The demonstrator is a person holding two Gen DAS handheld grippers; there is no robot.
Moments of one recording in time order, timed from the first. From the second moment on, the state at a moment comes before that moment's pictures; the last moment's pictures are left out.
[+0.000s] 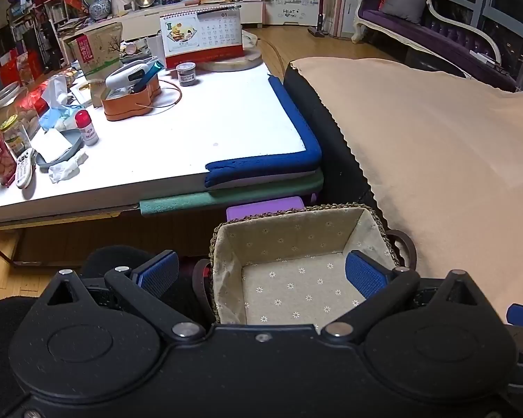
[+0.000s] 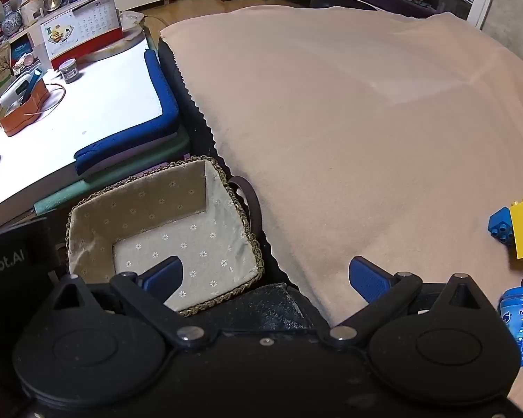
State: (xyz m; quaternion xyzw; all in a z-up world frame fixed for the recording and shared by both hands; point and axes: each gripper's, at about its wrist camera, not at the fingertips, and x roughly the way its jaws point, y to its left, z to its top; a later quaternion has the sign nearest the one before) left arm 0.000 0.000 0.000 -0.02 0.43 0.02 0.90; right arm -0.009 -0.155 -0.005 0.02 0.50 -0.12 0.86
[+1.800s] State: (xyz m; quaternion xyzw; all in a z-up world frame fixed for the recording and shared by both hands) left arm 0.000 0.000 0.001 -0.03 0.42 0.01 0.91; right arm -0.006 -0.146 -0.015 0.00 0.52 -0.13 0.84
